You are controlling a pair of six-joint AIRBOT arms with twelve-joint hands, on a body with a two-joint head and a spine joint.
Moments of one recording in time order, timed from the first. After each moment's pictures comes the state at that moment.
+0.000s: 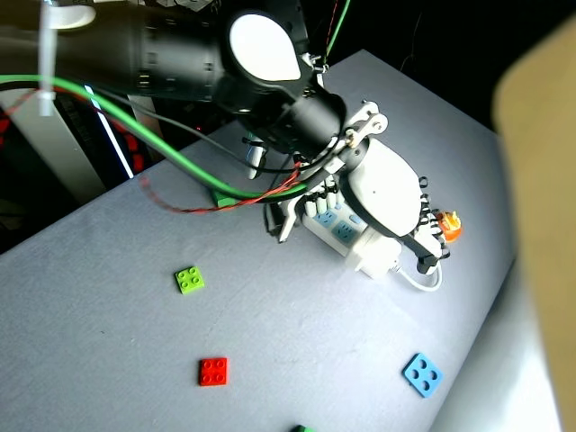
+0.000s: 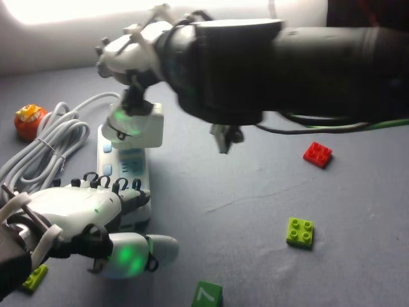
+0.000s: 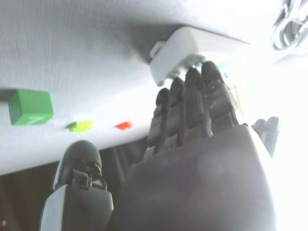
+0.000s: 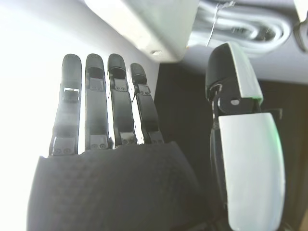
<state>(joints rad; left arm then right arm) 0.62 -0.84 0.64 -1.35 -0.61 1.97 -0.04 -1.68 1.35 -1.13 -0.53 0.24</state>
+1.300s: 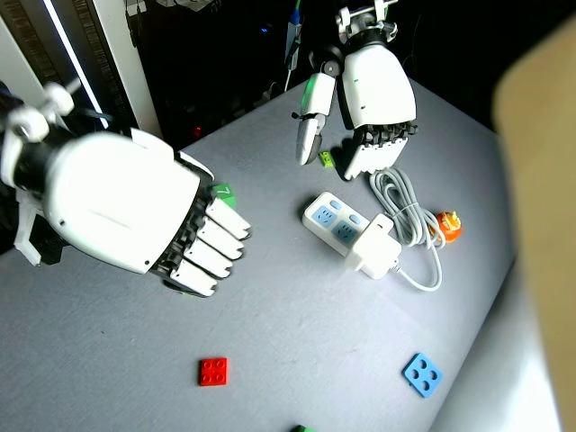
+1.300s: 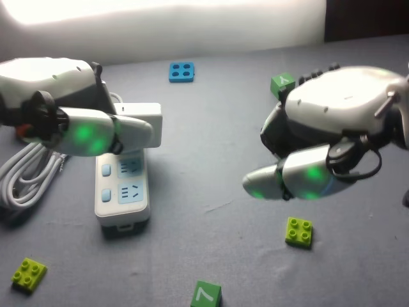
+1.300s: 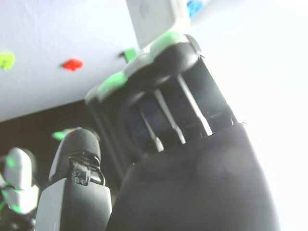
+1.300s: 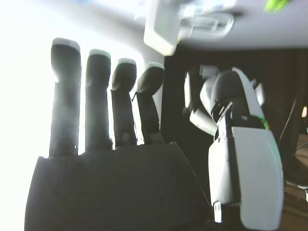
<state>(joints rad) 0.25 -0.69 0.80 -1.33 -0.20 2.06 -0.16 -0.91 0.69 -1.37 -0.38 0.49</state>
